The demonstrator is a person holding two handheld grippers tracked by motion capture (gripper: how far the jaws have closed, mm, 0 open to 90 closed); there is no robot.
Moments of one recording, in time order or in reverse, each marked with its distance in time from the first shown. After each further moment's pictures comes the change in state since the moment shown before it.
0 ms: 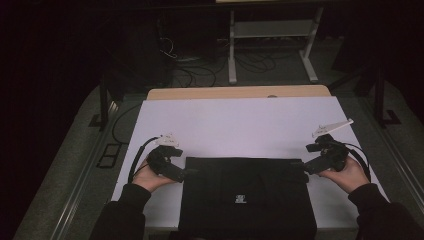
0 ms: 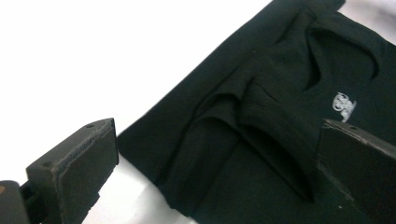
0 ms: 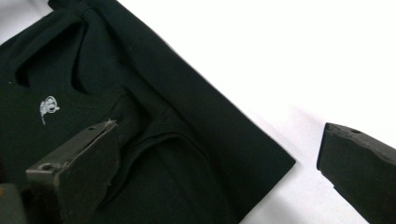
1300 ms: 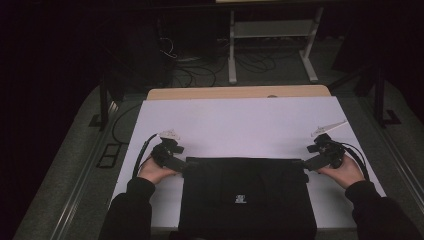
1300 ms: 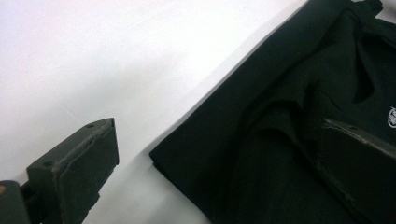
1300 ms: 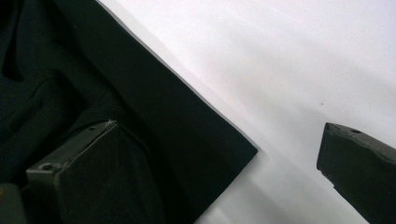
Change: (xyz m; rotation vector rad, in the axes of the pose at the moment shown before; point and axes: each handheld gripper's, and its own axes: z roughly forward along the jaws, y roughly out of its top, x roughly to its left) left arm 0.038 -0.006 0.030 0.002 -0.024 -0.088; right arm -0.038 -0.014 0.027 0.041 -0.008 0.043
